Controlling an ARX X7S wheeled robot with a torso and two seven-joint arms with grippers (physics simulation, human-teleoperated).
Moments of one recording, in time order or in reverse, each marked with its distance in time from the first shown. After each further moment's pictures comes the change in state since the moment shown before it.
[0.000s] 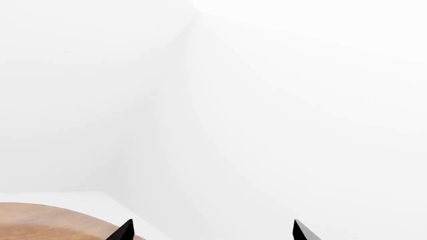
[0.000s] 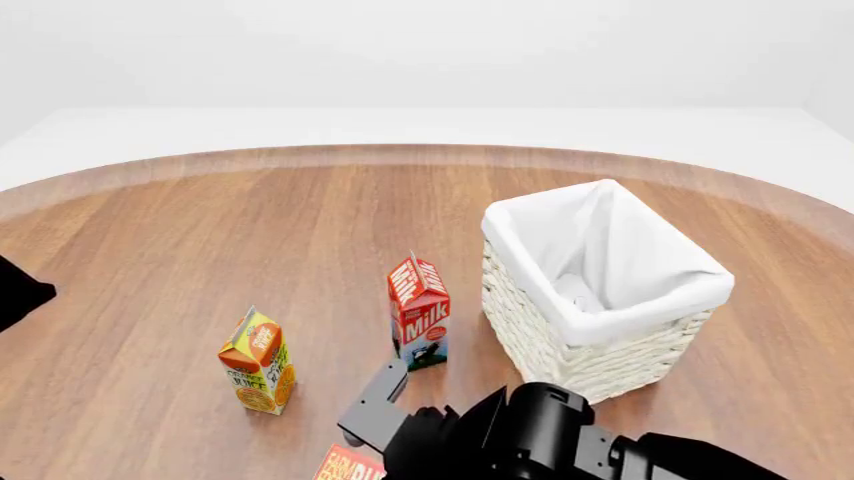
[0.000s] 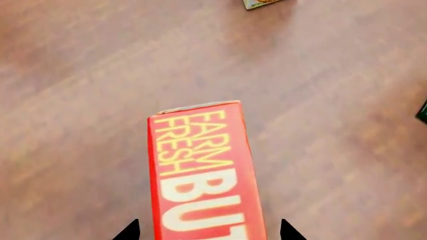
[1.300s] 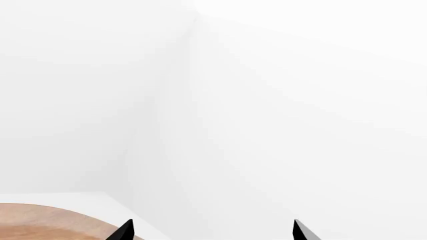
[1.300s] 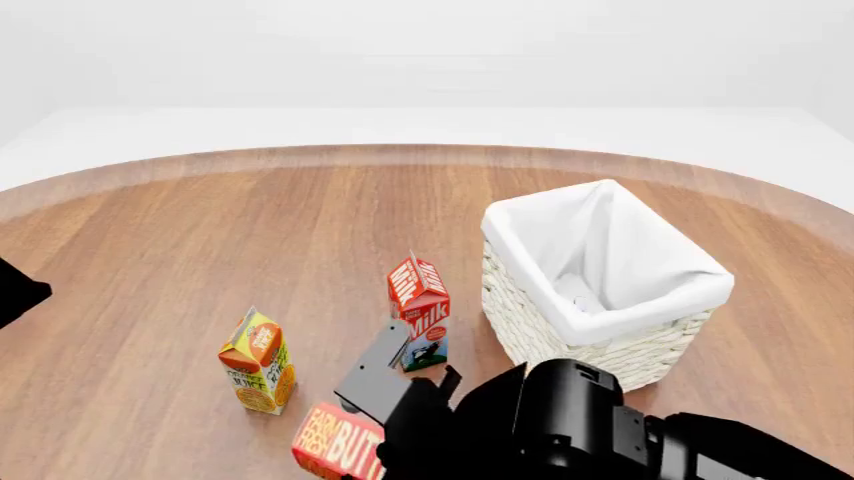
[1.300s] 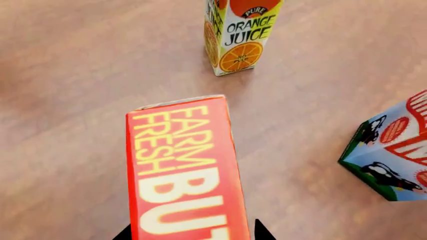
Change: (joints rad) left arm 0.001 -0.006 -0.003 -0.002 -0.005 0.006 -0.005; right arm 0.067 0.064 0.056 -0.177 0.059 -0.002 0.124
